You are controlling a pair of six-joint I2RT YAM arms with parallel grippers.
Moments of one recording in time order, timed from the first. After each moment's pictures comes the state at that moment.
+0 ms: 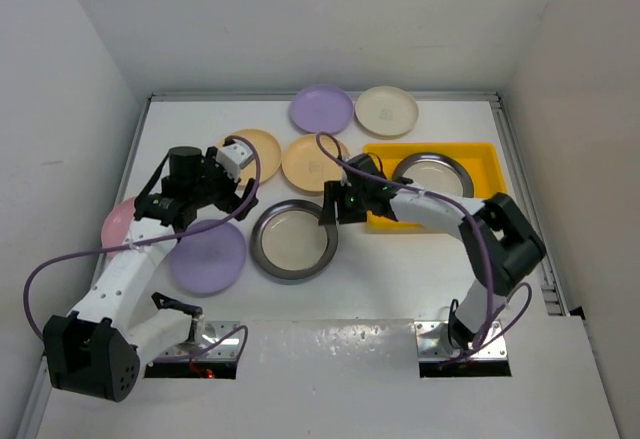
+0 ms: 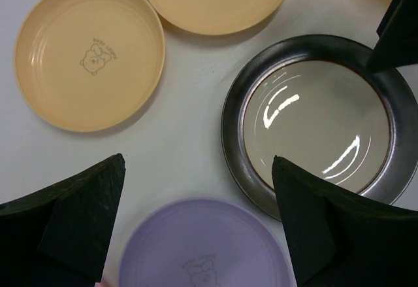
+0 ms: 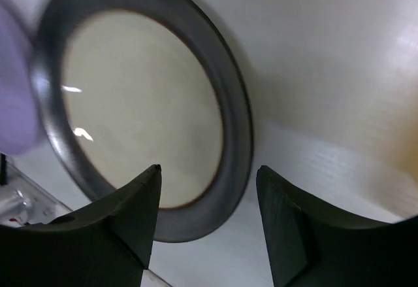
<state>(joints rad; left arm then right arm) -0.17 1.04 0.84 -0.39 0.39 0.37 0.65 1.67 1.00 -0.20 -0.19 0.52</state>
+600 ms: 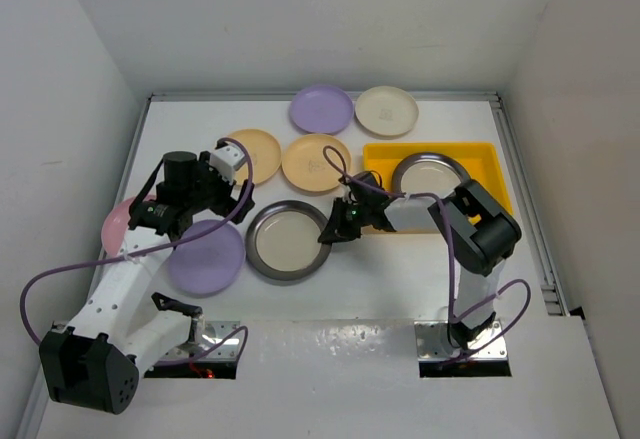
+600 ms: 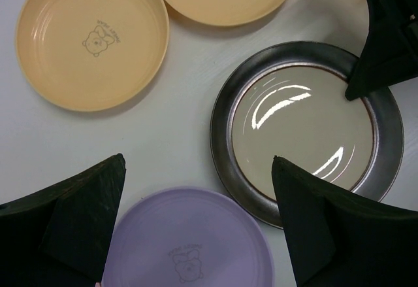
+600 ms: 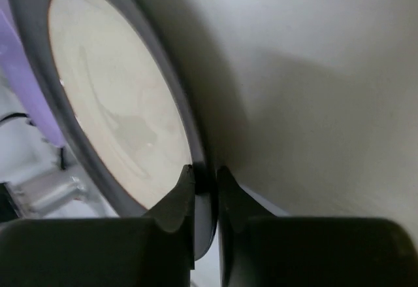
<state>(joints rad) -0.16 0.97 0.83 -0.44 0.35 0.30 0.61 1.87 0.84 0.09 -0.44 0.72</state>
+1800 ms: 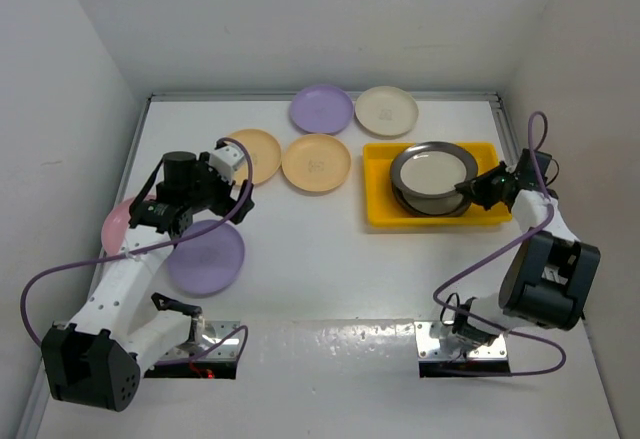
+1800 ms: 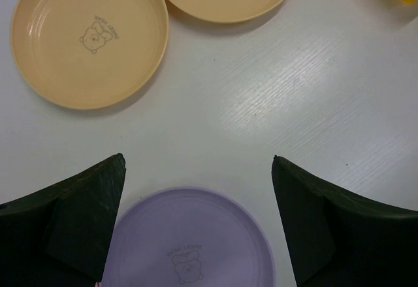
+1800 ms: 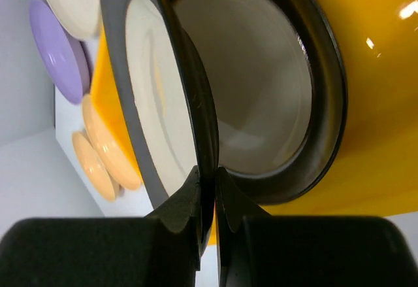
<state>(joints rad) -0.14 0.98 0.82 -0.43 0.37 0.31 -0.40 1.41 0.80 -0.23 -0.45 0.76</state>
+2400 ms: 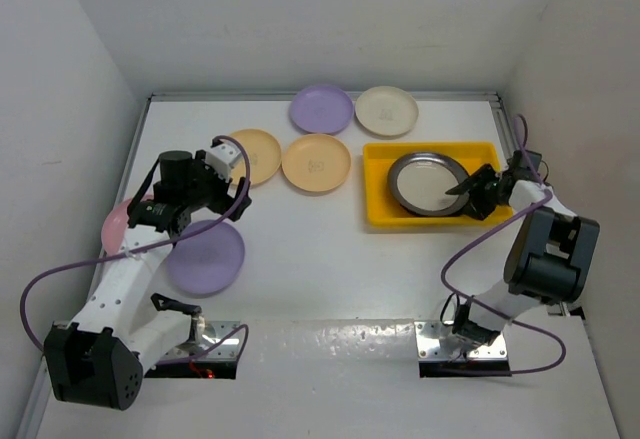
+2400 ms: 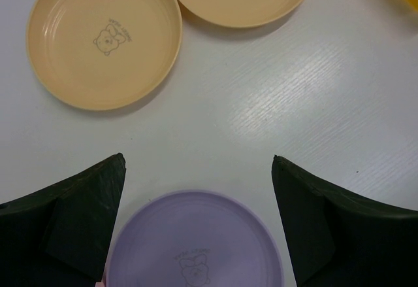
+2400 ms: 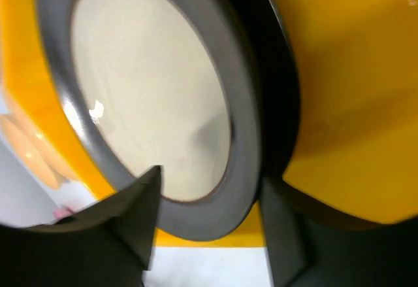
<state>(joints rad) -0.11 0.99 0.81 -0.40 0.38 0.31 -0.40 1.57 0.84 -0.33 -0.46 0.60</state>
